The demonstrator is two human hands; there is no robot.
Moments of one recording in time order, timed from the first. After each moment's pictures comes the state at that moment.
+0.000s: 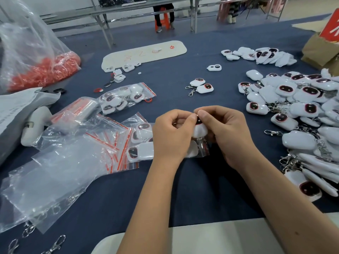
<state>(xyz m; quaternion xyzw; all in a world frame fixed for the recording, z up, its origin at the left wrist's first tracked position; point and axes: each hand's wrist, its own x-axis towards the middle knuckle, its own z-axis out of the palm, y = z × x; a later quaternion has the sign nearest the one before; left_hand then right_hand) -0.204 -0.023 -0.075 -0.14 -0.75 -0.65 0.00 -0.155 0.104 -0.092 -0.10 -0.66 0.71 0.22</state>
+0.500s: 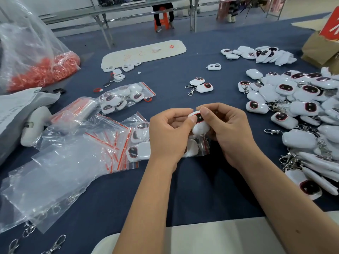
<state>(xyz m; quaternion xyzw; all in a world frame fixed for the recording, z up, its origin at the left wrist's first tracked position) -0.205 -0.028 -0.077 -0.14 -0.69 -0.71 -0.02 -0.156 0.106 -0.092 -0.10 -0.64 0.72 0.24</state>
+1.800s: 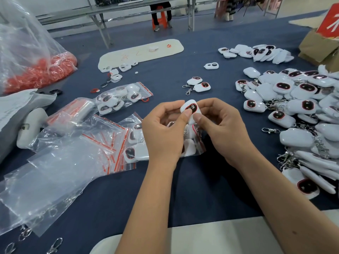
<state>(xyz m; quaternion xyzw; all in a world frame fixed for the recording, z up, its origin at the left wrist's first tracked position) -0.202 -0.023 -0.074 -0.13 -0.67 -0.73 0.06 -0.155 0.108 -0.089 -0.05 -0.73 0.64 0.24</state>
